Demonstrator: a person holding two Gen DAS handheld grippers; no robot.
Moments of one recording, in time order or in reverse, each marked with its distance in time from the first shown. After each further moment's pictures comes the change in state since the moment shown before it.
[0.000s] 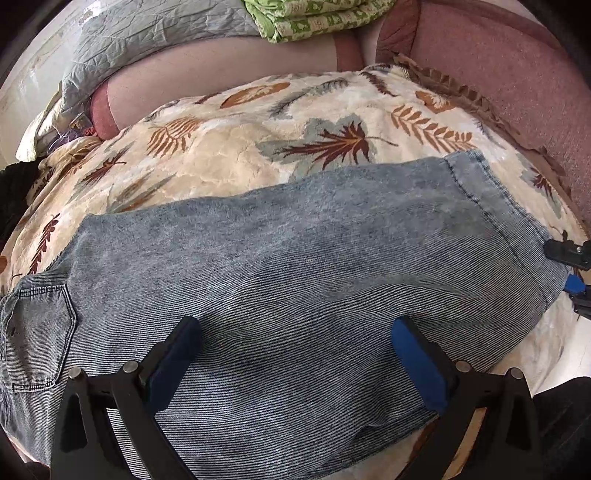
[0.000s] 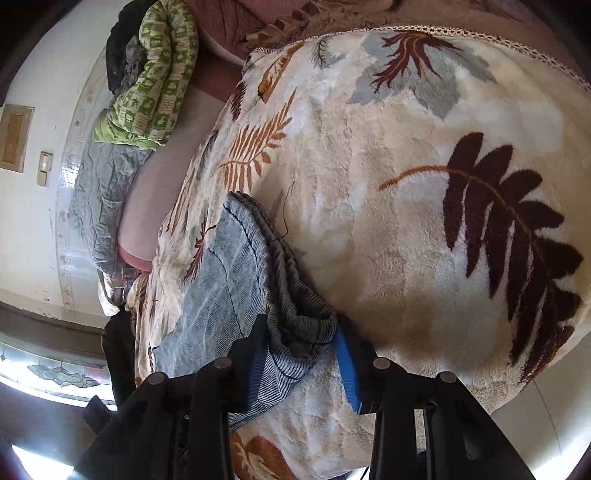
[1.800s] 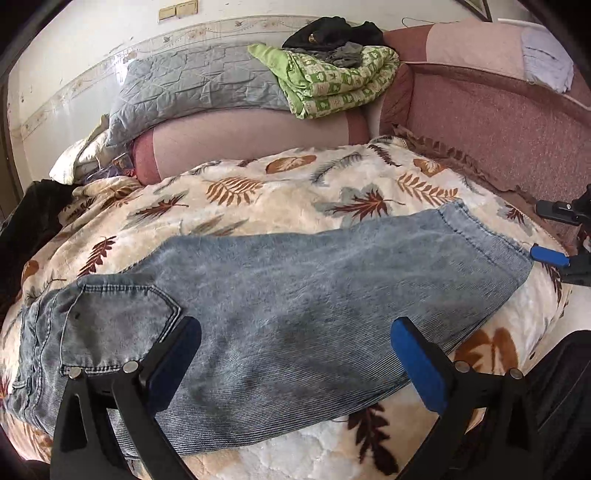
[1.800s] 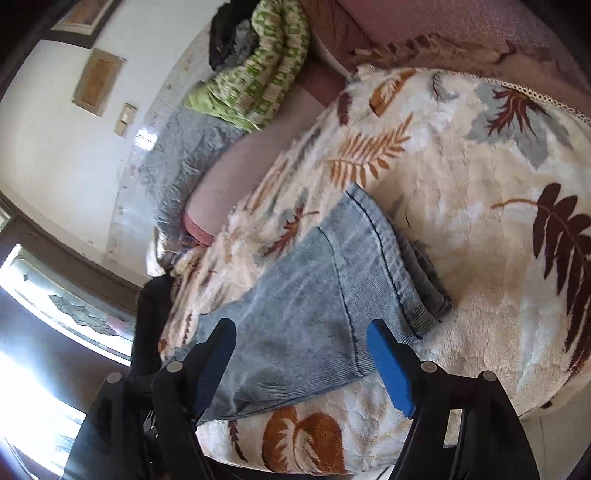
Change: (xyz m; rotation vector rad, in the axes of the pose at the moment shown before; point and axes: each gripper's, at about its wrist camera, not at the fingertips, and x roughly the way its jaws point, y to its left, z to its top) left arm -0.085 0.061 -0.053 -0.002 -0.308 -0.014; right arm -0.034 0.046 -0.043 -0.254 -0.130 0.219
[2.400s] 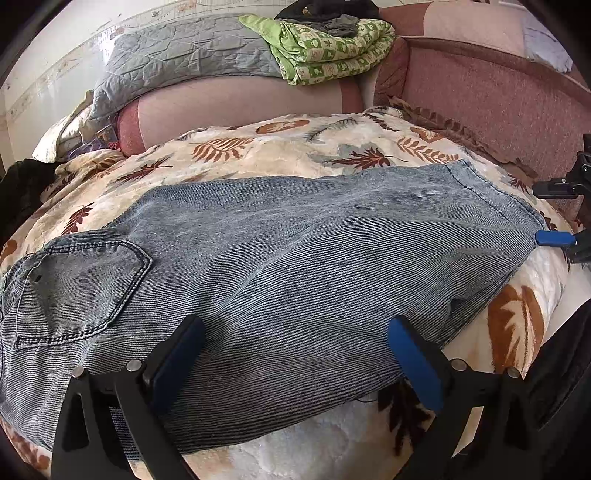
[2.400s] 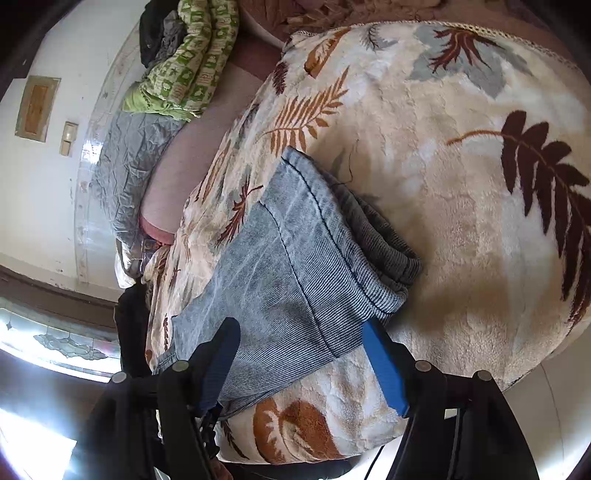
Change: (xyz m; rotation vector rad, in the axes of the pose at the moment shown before) left arm 0.039 0.013 -0.041 0.006 0.076 -0.043; right arm 0.032 -0.004 -0.002 0.086 0.142 -0.173
